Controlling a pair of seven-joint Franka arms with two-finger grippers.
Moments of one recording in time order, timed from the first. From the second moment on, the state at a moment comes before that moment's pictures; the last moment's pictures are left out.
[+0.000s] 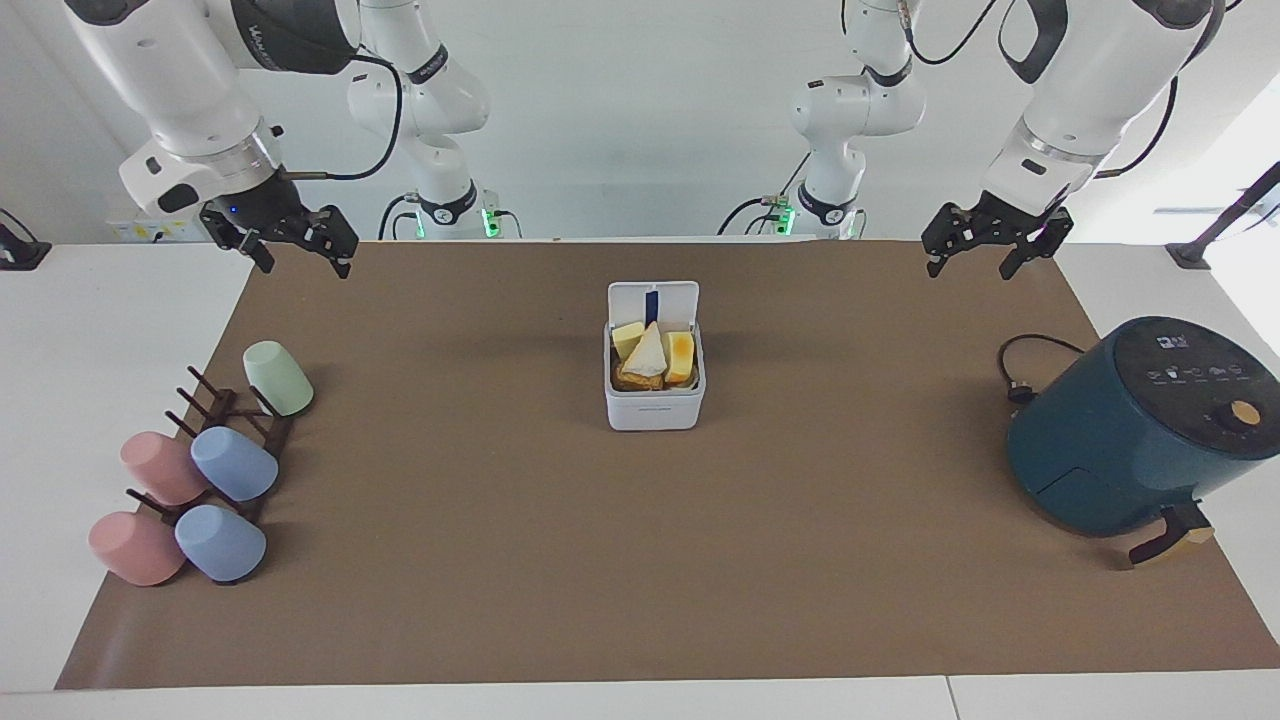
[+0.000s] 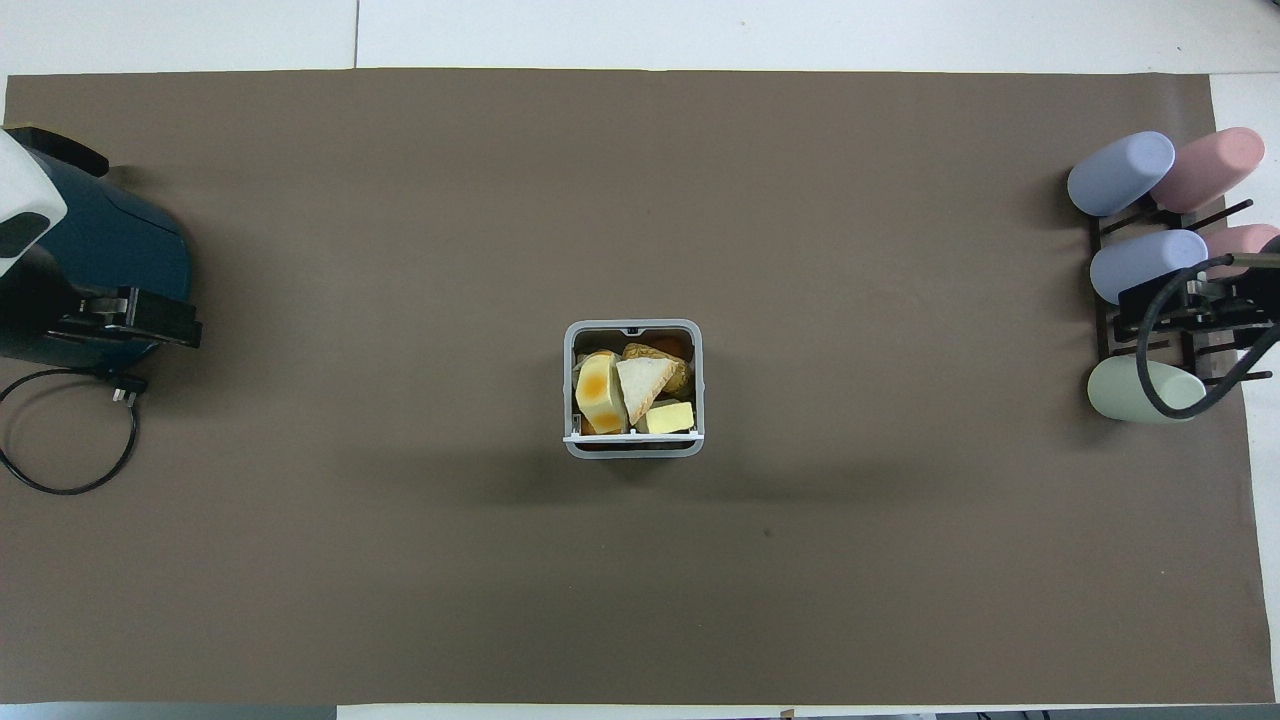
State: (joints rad) left arm -0.02 -0.07 -0.10 -1.68 -0.01 1.59 0.01; right arm -0.01 -0.03 -0.01 -1.63 -0.03 1.51 0.07
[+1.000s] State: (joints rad) left arm -0.27 -0.07 -0.11 -1.75 -0.03 1.69 -0.25; right arm -0.01 -0.03 -0.01 -1.63 -0.03 1.51 0.07
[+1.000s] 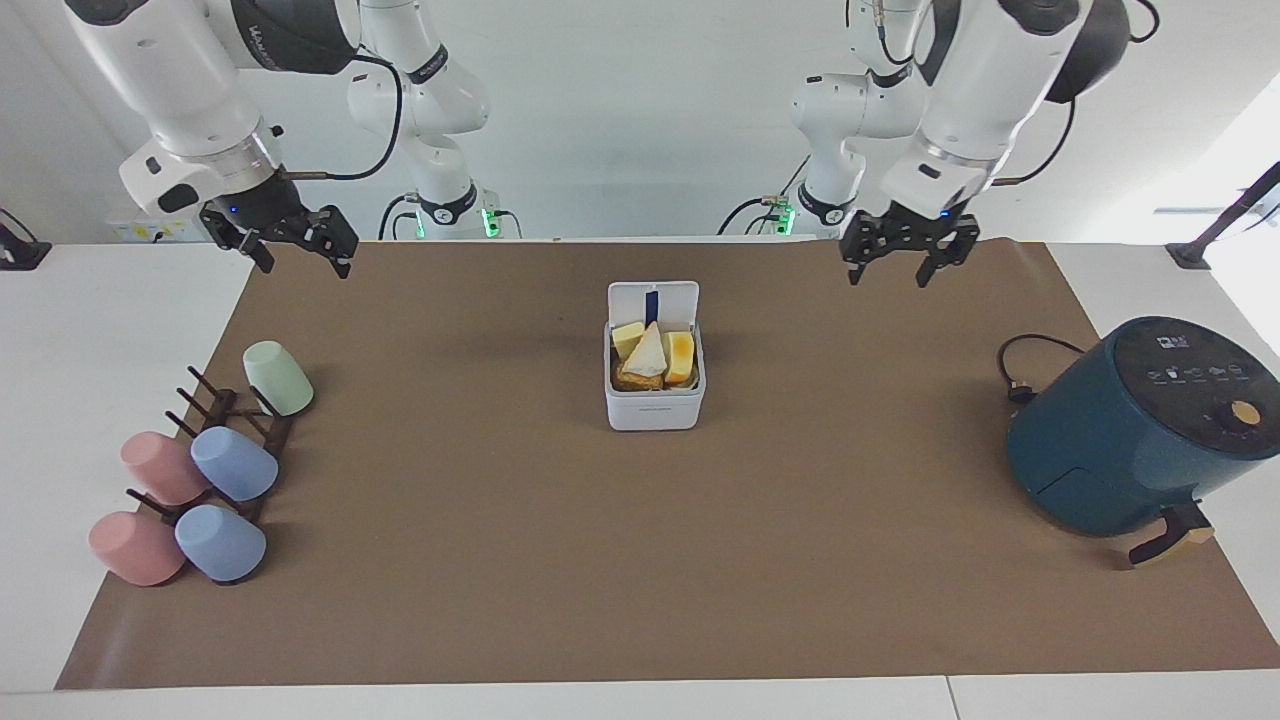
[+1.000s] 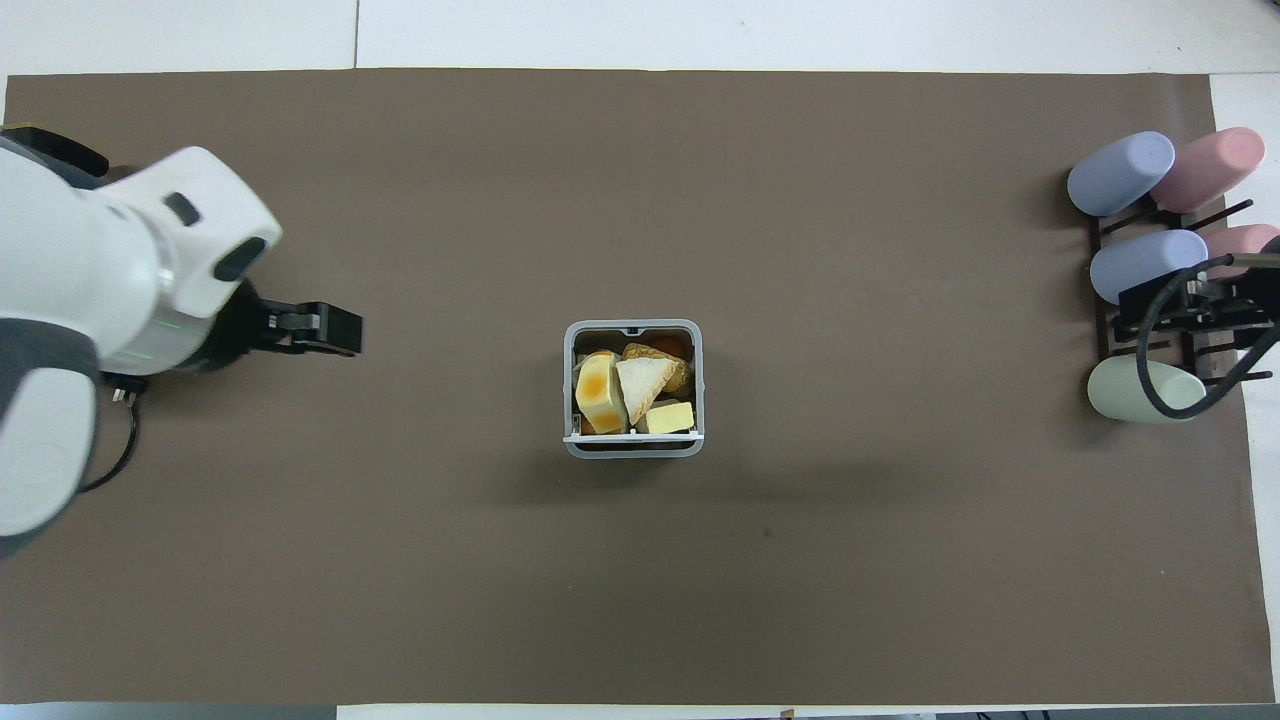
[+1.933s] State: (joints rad) left arm -0.71 -0.03 -0.11 -1.95 -0.07 2.00 -0.63; right arm -0.02 -0.03 -0.01 -1.63 -0.03 1.51 0.07
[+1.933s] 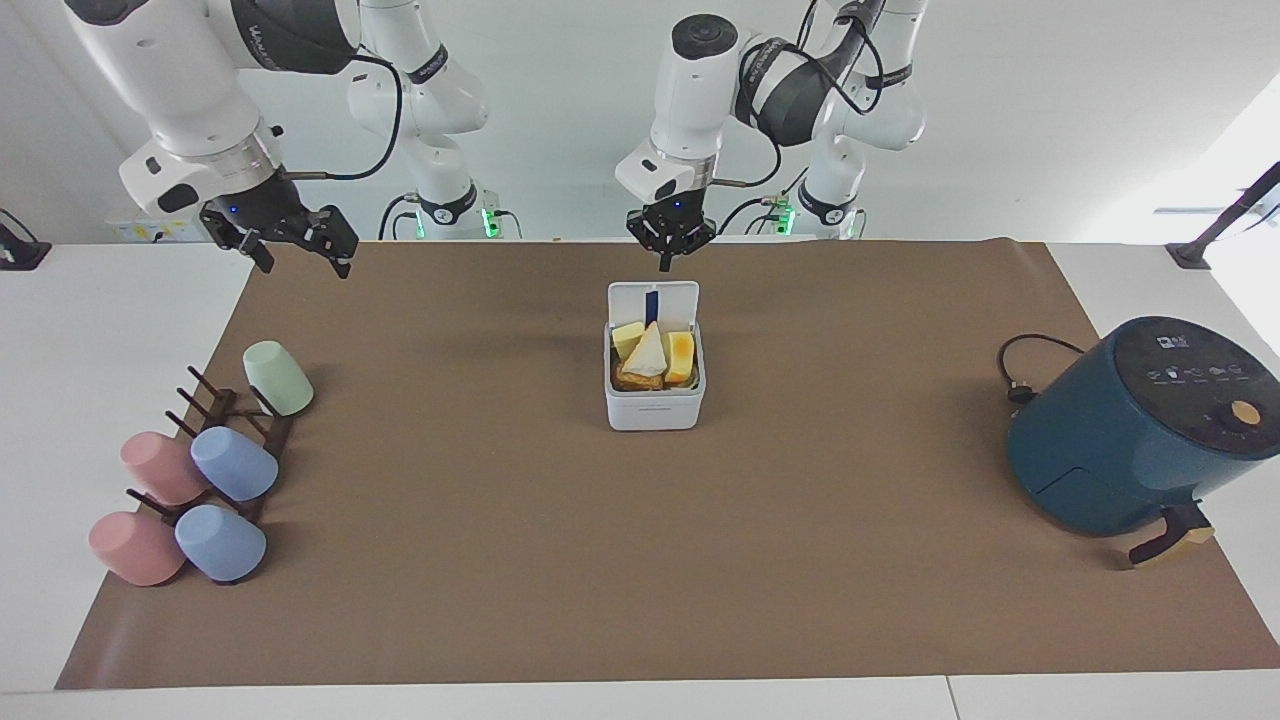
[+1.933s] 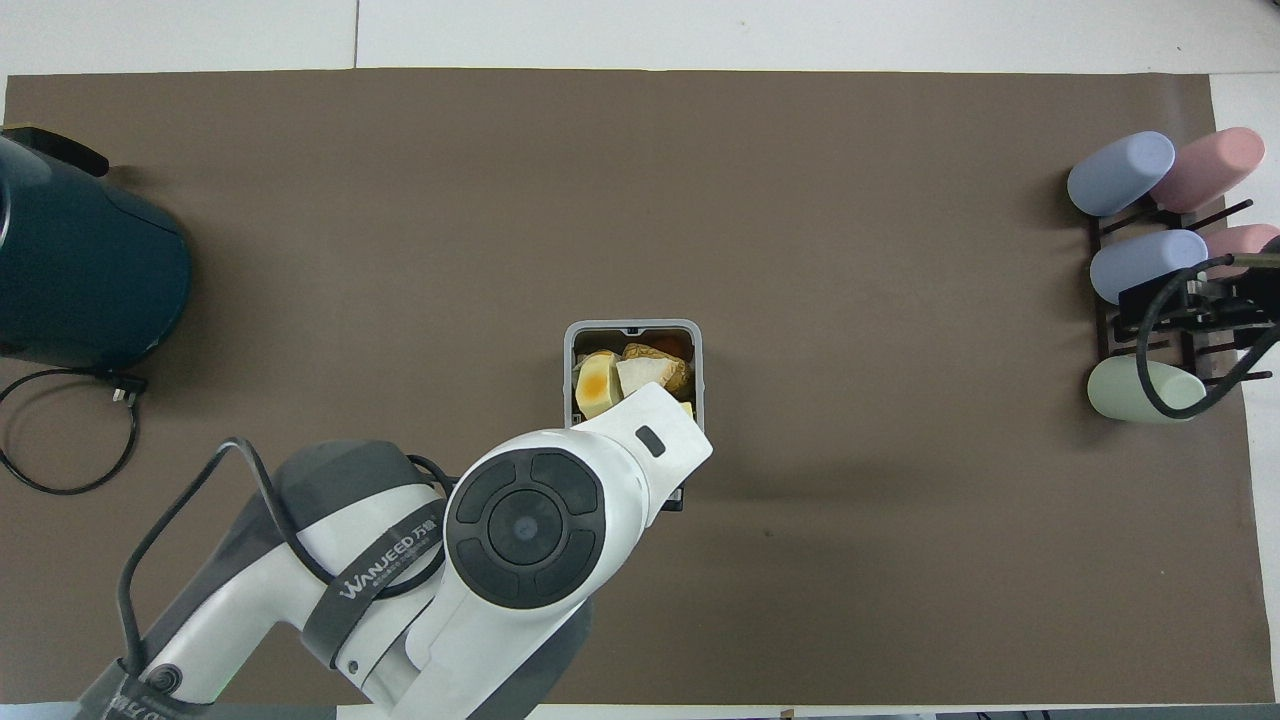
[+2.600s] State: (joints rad) left arm -0.66 0.03 -0.08 -1.93 -0.08 2.15 -0.64; right arm -0.02 -0.03 -0.01 -1.63 -0.03 1.51 0.07
